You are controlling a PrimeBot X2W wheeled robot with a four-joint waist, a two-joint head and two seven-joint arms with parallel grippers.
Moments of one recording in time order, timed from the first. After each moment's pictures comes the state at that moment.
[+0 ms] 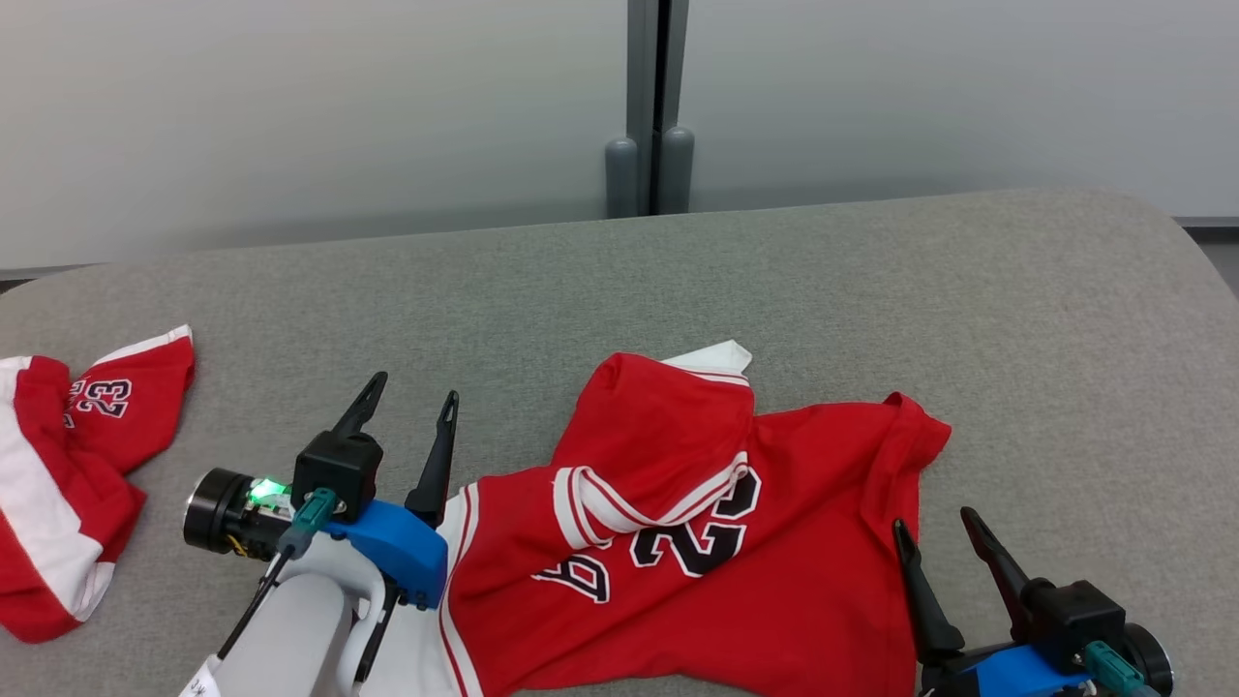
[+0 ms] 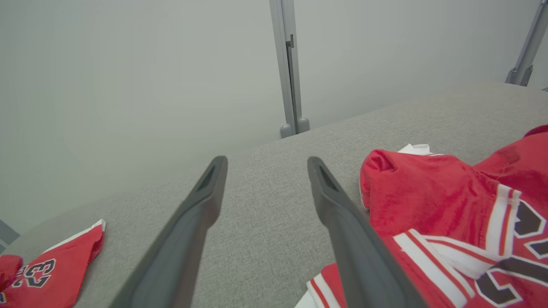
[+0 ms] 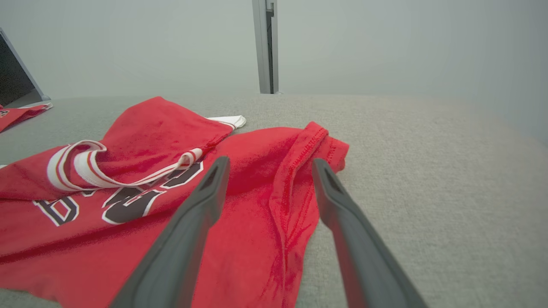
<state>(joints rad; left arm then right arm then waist) -0.36 0.27 -0.47 0.51 -0.28 0.01 -0.22 -0.01 -0.05 0.04 0.30 0.08 0.13 -0.26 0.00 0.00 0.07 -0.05</state>
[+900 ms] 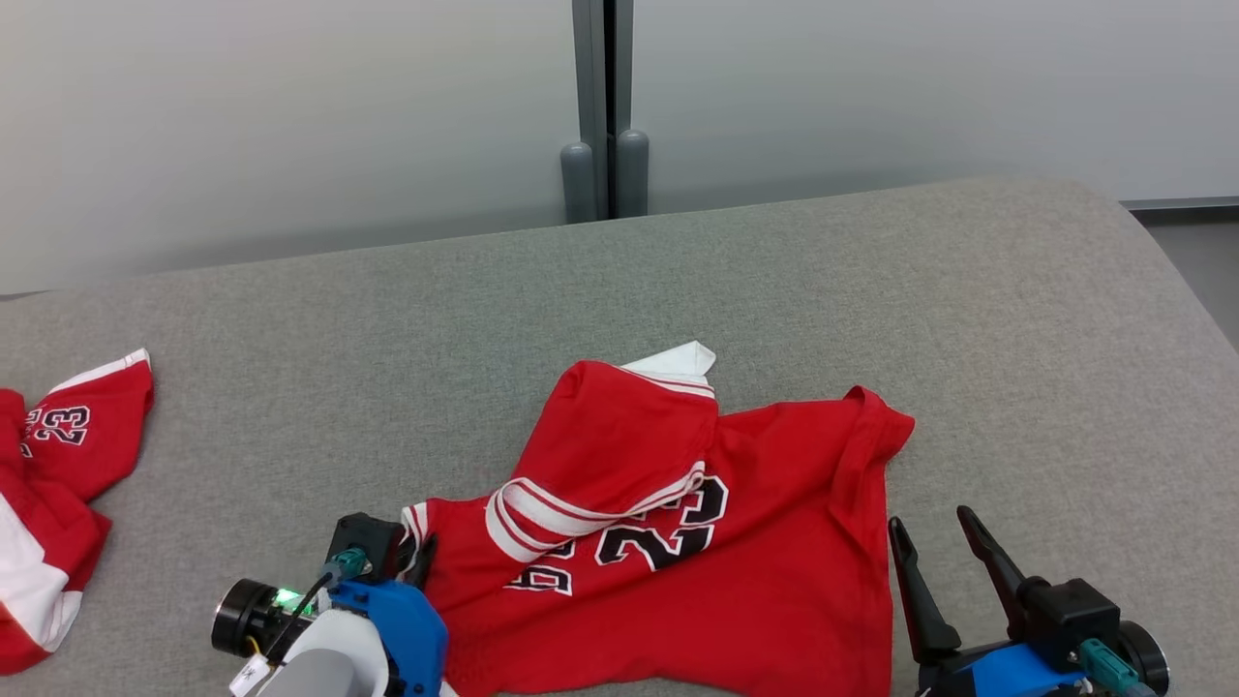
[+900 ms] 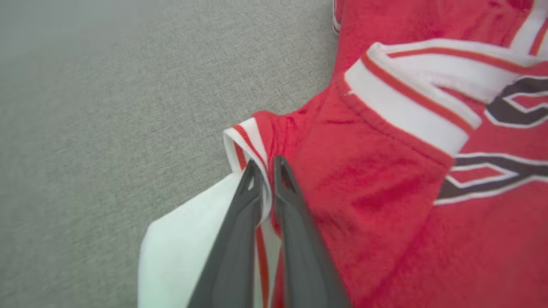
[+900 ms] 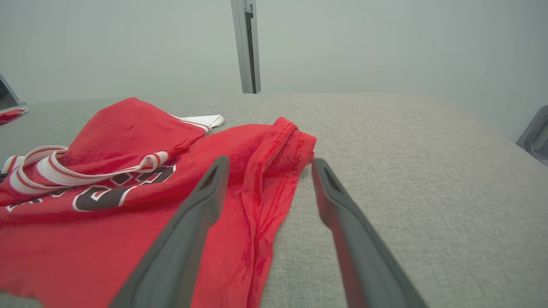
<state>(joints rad) -0.46 0.18 -0.60 1.04 -0.36 -0.12 -0.16 -0.03 -0.05 0.04 0.31 0.07 0.13 -0.26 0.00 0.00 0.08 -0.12</state>
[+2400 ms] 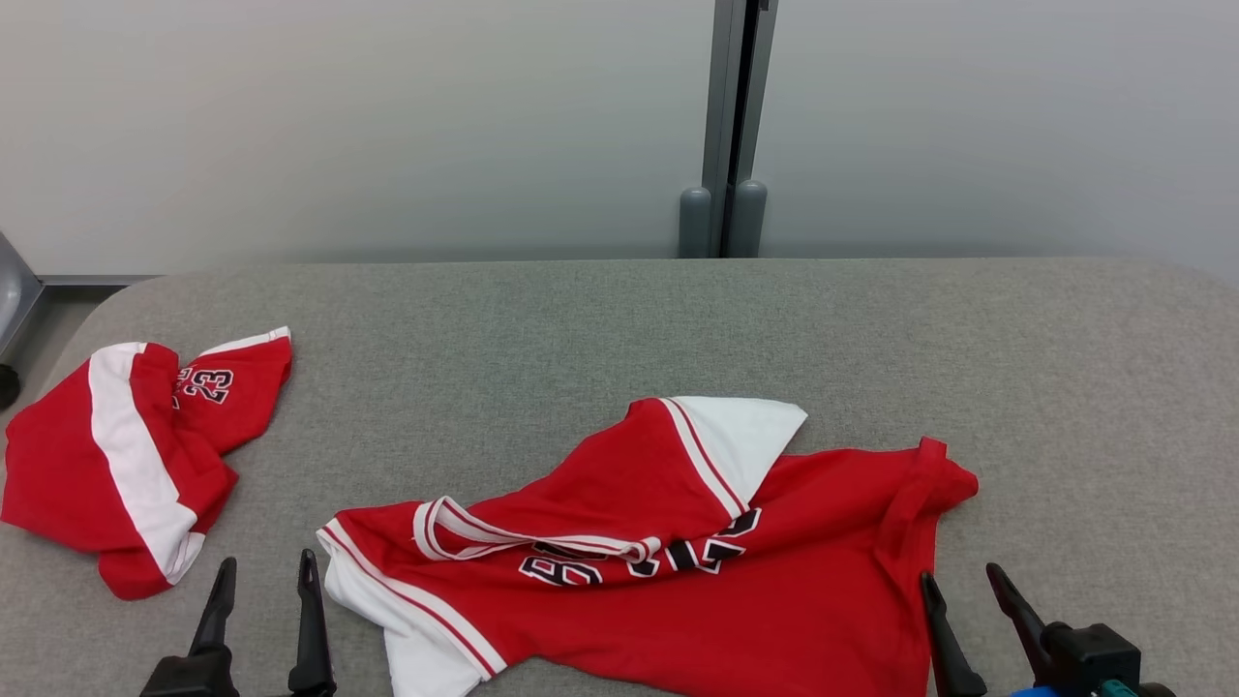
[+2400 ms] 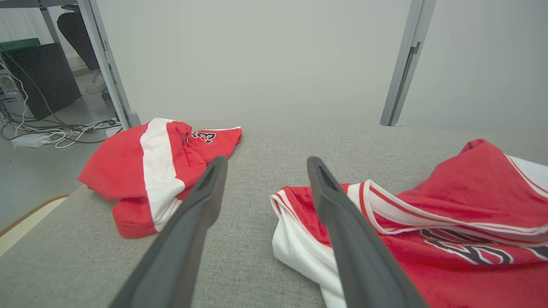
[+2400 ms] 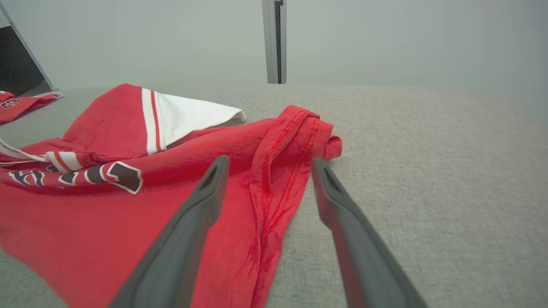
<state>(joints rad) 0.09 0.13 -0.01 0.26 -0.17 0.00 -0.26 0.03 -0.05 -0.01 0.35 0.08 0.13 -0.26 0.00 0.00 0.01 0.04</state>
